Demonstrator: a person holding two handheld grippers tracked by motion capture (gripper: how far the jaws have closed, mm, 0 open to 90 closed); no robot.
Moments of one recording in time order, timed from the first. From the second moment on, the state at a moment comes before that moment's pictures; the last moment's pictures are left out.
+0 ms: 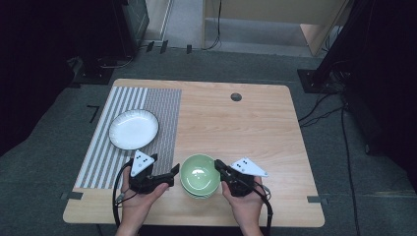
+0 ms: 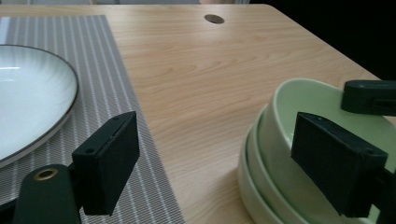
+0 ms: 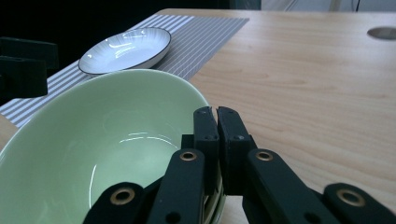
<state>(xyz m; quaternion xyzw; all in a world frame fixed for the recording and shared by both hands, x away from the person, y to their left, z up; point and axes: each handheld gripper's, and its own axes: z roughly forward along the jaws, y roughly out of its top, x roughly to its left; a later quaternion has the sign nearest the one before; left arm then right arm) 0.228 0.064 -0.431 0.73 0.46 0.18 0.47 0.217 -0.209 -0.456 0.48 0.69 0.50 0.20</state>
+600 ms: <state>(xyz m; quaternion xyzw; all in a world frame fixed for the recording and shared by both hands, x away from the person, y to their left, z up) 0.233 0.015 -0.445 0.78 0.41 0.20 0.42 0.206 -0.197 -0.453 0.41 0.71 0.49 0.29</state>
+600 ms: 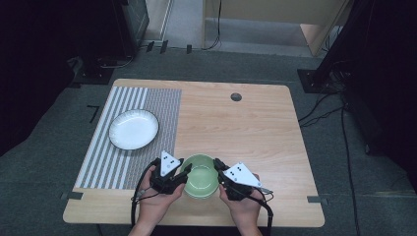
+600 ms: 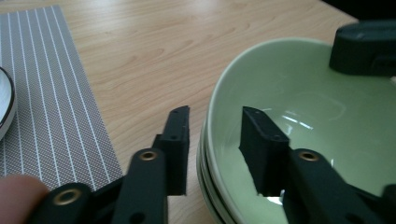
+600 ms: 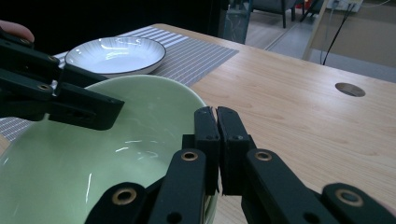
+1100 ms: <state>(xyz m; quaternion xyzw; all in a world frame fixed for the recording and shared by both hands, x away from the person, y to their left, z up) 0.225 0.013 -0.445 0.76 0.38 0.26 0.45 0.211 -0.196 -0.460 0.47 0.71 0.46 0.25</state>
